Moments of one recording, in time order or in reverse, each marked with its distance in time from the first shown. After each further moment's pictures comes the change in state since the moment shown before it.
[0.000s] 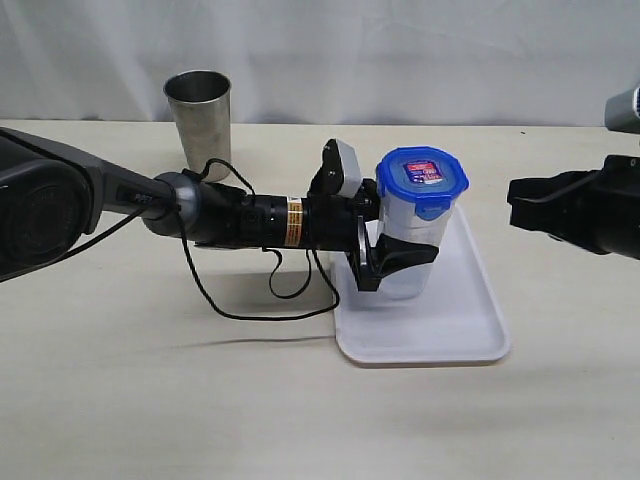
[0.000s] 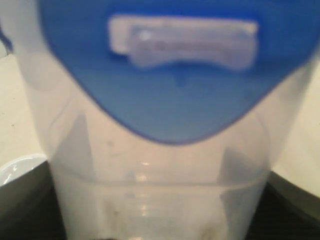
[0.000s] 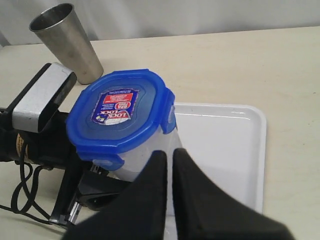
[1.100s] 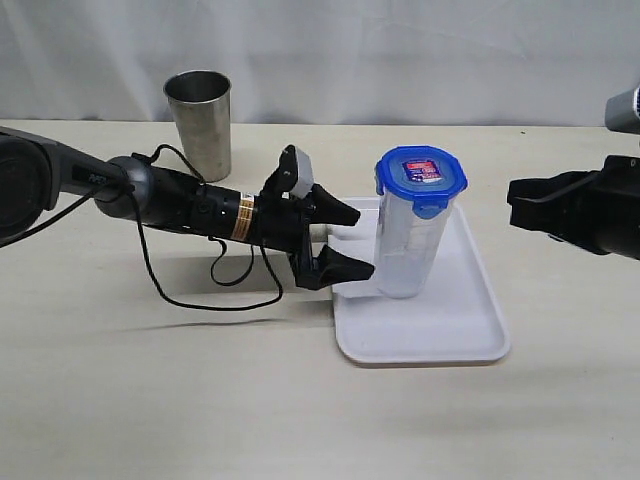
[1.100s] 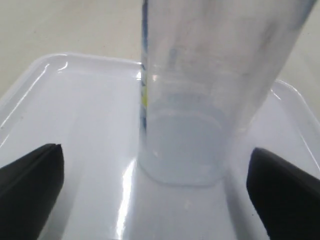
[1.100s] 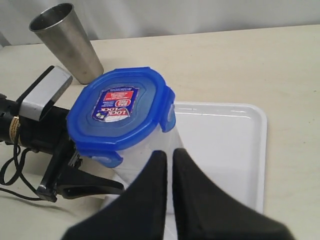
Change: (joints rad) left arm 0.144 0.004 0.000 0.285 0.042 -0.177; right arm 0.000 0.000 0.000 -0.006 0.000 0.012
